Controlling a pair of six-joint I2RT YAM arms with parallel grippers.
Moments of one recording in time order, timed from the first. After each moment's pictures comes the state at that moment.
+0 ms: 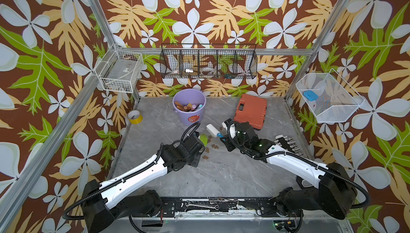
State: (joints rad) left arm -0.86 1.14 0.95 -0.84 -0.25 -0.49; right arm 0.65 1.33 0.86 -0.13 -0.06 0.20
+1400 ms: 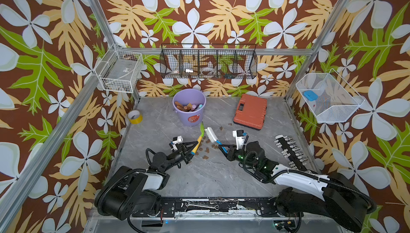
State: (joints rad) left arm -0.37 1.34 0.10 1.43 0.61 -1.93; right arm 0.76 1.19 0.42 0.47 -0.15 0.78
